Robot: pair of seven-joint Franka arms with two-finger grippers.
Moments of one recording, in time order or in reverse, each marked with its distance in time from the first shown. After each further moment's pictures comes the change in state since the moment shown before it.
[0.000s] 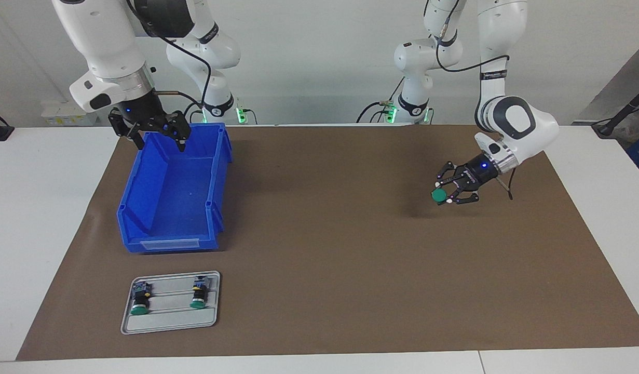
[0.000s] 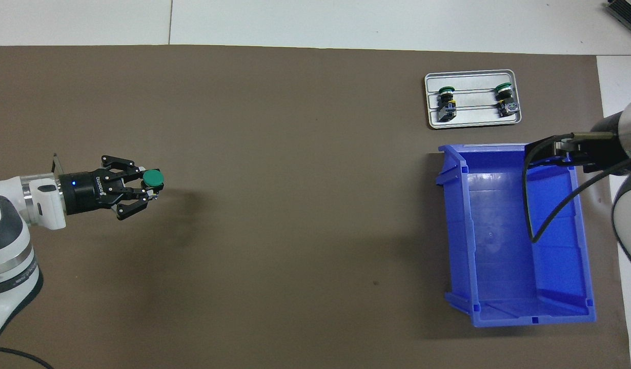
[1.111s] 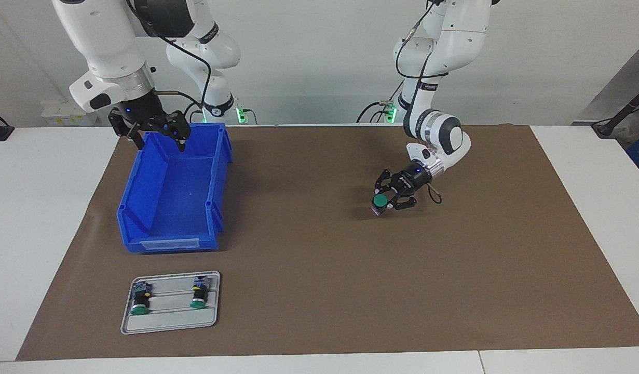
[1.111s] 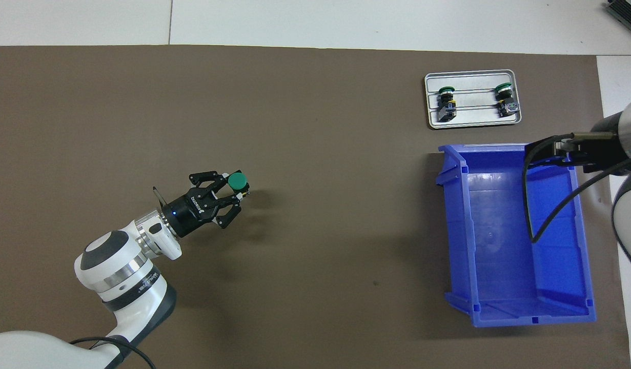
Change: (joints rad) left arm -0.316 0.101 -0.026 -0.107 -0.830 0.004 0.472; right arm 0.000 0.000 0.000 0.000 0.000 0.000 0.000
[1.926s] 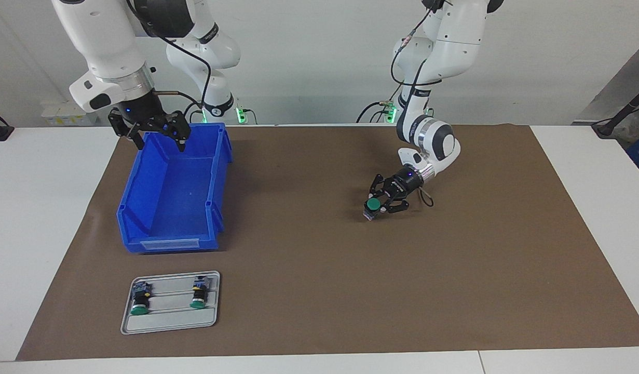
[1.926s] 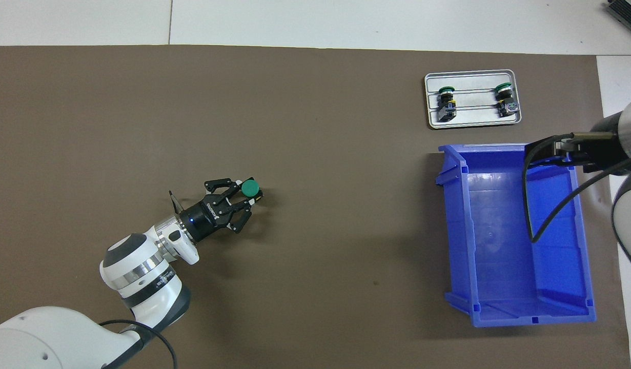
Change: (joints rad) left arm -0.026 0.152 0.011 0.011 -0.061 -0.159 0.162; right arm 0.000 0.000 0.000 0.000 0.000 0.000 0.000
